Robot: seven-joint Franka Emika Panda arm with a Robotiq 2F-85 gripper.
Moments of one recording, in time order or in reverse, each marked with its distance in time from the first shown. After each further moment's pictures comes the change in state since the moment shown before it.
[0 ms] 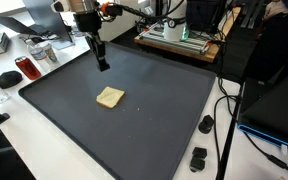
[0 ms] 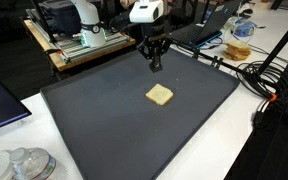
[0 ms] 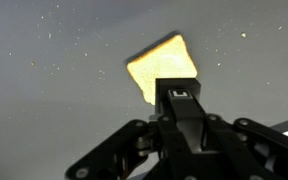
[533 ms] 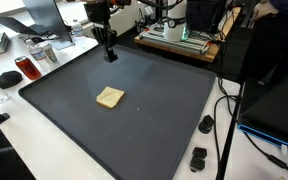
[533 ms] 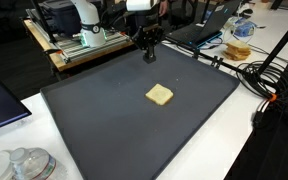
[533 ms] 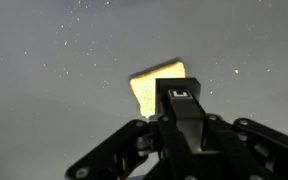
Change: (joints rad) arm 0.003 -0.134 0.006 -0.141 -0.027 -0.005 -0.157
